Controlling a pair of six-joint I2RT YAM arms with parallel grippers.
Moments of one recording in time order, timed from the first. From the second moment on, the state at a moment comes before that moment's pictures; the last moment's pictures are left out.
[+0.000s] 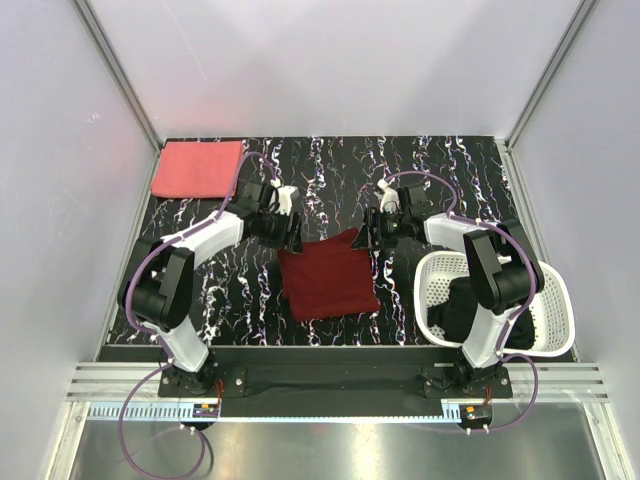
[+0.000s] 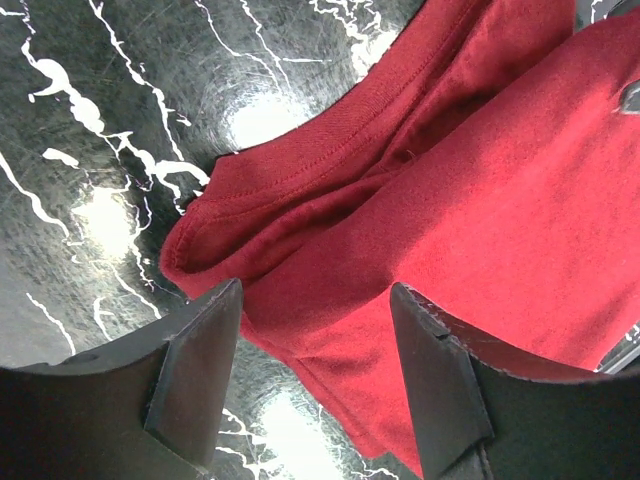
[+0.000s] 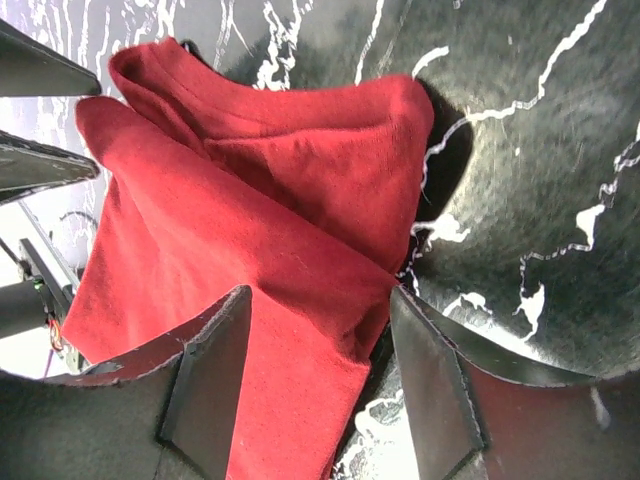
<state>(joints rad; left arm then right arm) -0.37 1.70 1.09 -0.39 0.37 -0.11 0.31 1.84 1.04 -0.07 -0.63 0.29</state>
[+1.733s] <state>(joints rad) -0.38 1.48 1.03 -0.51 0.34 -0.28 0.32 1.71 1.10 -0.16 -0.65 0.51</state>
